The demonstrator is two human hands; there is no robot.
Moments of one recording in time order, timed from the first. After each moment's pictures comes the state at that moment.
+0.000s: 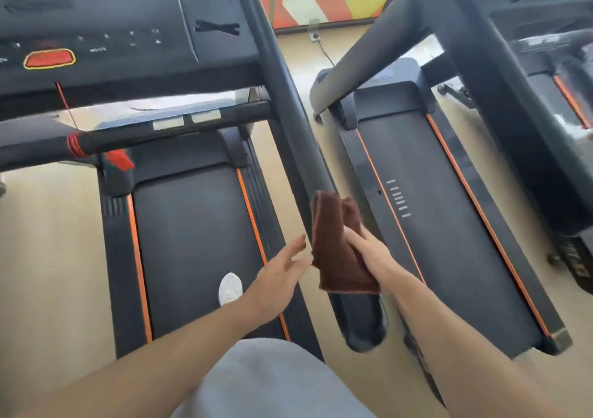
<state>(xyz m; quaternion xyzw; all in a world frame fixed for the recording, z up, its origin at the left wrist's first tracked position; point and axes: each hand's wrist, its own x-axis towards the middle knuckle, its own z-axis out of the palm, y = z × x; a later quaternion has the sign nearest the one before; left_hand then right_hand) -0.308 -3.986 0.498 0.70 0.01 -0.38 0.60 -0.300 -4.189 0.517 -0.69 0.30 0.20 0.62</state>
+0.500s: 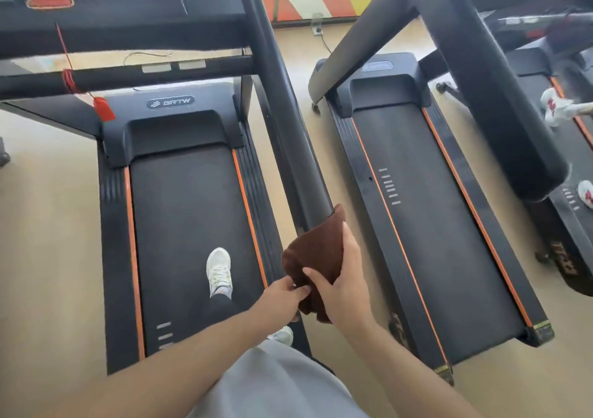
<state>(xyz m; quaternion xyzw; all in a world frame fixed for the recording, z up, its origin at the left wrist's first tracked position) -0.457 -4.042 0.458 0.69 0.15 -0.46 0.54 -0.479 -4.183 0.479 -0.86 0.20 0.05 0.47</state>
